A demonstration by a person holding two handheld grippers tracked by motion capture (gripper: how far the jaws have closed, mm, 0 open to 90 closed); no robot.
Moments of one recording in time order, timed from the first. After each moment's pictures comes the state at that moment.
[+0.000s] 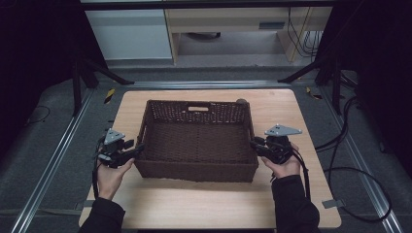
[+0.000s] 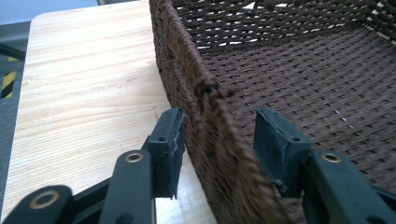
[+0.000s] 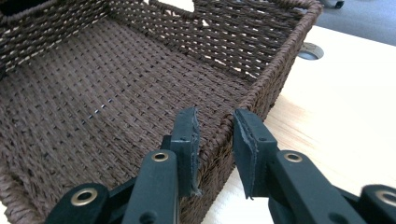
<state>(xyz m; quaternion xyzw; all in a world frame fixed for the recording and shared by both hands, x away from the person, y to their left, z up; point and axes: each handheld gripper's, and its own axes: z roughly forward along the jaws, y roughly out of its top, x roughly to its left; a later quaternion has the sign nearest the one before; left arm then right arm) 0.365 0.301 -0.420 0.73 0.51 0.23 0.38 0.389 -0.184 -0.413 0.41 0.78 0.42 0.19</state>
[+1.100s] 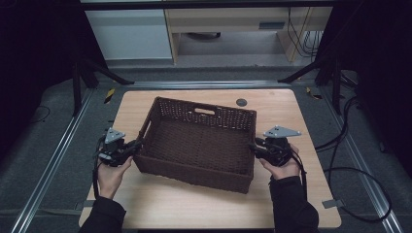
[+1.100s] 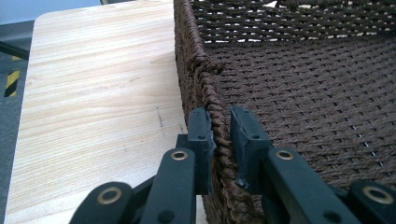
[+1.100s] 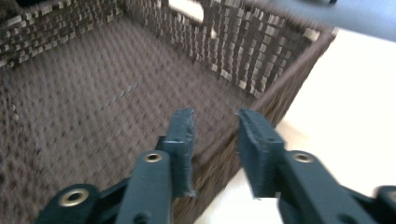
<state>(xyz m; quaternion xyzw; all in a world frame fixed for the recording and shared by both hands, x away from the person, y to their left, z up) 0.371 0.301 -0.421 0.73 0.52 0.24 0.38 0.379 -0.178 -0.406 0.42 0.78 0.42 0.20</state>
